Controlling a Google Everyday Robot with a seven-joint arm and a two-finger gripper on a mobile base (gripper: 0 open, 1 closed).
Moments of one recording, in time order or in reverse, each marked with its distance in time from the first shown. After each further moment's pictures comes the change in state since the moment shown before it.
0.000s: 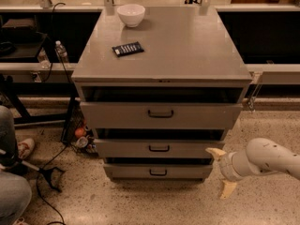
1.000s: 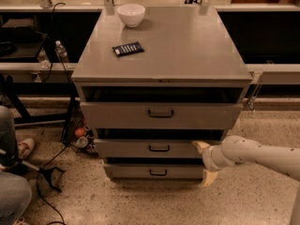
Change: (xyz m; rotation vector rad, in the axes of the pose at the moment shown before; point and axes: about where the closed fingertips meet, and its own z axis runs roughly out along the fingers) arm -0.006 -0.051 0.071 0.064 0.042 -0.051
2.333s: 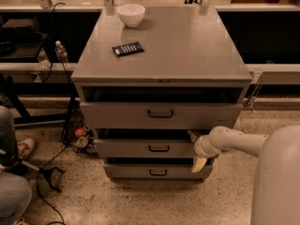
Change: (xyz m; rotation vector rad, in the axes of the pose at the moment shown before) arm 0.010 -0.064 0.061 0.057 0.015 0.039
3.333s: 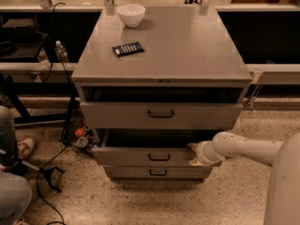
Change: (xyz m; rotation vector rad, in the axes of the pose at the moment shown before) arm -0.006 0.034 -0.018 -0.038 -0.014 -0.009
